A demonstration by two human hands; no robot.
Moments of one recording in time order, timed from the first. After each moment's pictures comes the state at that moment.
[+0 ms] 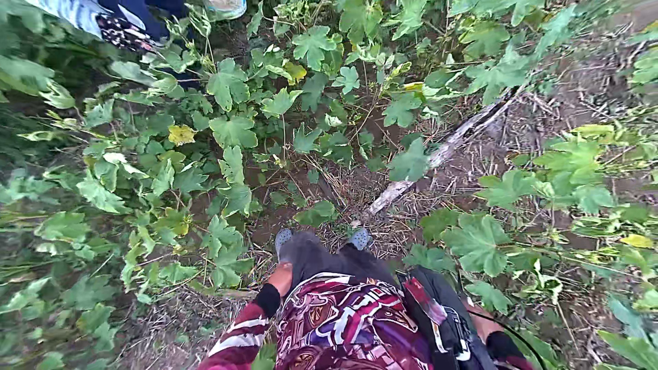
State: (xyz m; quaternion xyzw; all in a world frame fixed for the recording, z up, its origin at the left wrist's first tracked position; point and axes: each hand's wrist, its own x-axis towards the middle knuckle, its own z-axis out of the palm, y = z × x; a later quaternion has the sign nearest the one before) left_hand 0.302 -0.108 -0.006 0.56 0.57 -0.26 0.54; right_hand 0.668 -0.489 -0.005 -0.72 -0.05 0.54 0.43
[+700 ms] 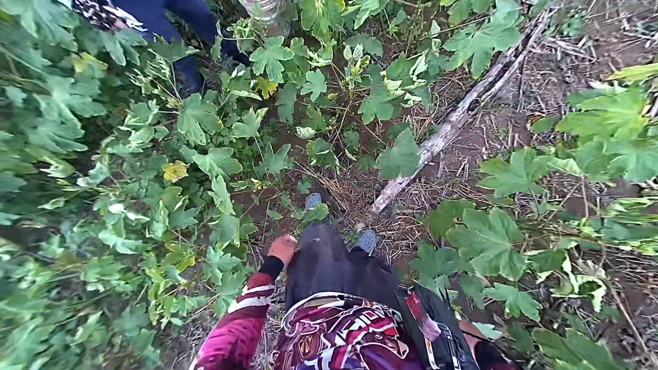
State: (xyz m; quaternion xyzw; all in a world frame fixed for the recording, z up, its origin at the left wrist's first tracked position) left_hand 0.456 -0.011 -0.075 0.66 0.54 -0.33 0.40; right_hand 0.694 -0.522 -0.096 -0.75 0.05 0.61 0.26
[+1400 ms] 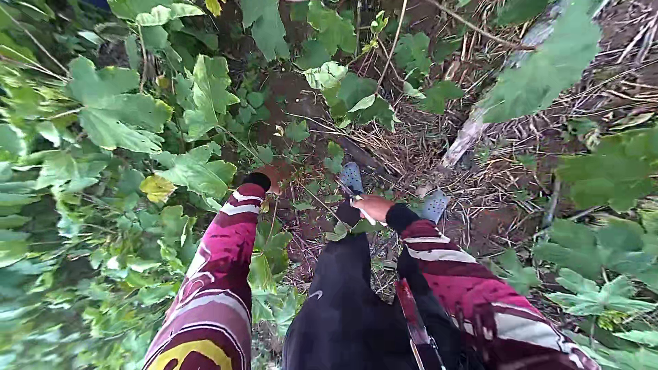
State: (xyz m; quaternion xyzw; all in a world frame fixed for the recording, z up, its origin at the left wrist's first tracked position) left_hand 0.531 0.343 -0.340 0.67 0.27 -0.69 0.09; right_hand 0.643 0.037 -0.344 -0.59 -0.07 0.79 0.17
